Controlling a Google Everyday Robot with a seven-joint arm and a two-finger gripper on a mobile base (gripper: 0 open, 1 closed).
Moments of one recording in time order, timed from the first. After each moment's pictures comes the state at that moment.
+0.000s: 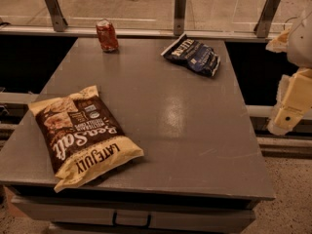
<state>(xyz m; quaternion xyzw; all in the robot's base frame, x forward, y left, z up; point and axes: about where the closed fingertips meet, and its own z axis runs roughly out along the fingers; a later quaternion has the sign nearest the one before) 0.438 -0.217 0.977 -0.60 0.78 -0.03 0.16</state>
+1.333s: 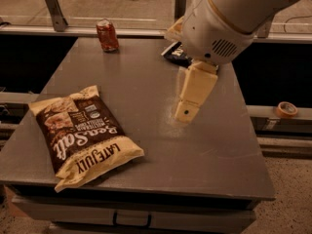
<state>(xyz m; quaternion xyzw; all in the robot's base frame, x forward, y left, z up) 0.445 -0.031 0.993 -0.71 0.66 0.06 0.26</state>
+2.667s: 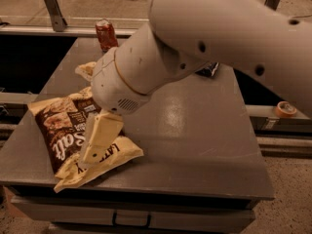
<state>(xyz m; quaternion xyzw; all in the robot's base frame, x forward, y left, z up) 0.409 0.132 0.940 -0.74 0.54 0.20 0.35</state>
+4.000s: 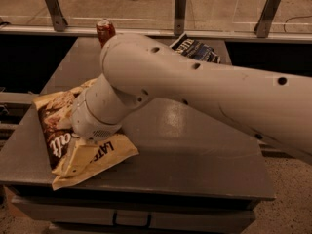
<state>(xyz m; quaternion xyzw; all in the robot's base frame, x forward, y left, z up) 0.415 0.184 0.846 -0.77 0.52 0.19 0.30</state>
